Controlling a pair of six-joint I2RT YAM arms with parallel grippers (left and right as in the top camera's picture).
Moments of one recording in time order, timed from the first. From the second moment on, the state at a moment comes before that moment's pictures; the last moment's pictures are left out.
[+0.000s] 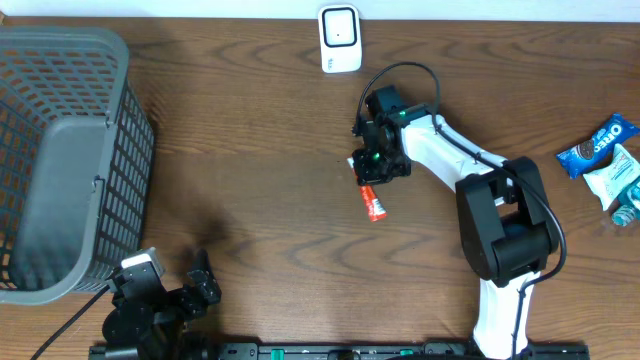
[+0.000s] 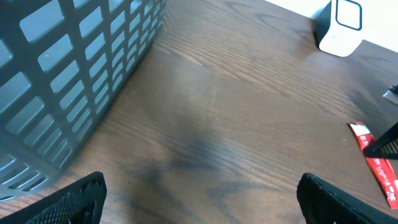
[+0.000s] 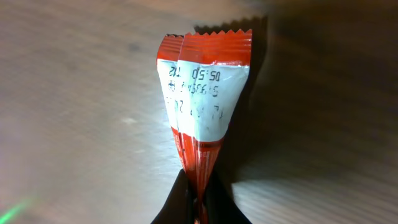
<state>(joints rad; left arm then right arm) 0.08 0.01 0.51 -1.02 0.01 -0.28 0.40 2.14 1.43 -0.80 -0.35 0.15</state>
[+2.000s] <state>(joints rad) 0.08 0.01 0.51 -1.02 0.01 -0.28 0.43 1.75 1.65 -0.90 -0.15 0.75</state>
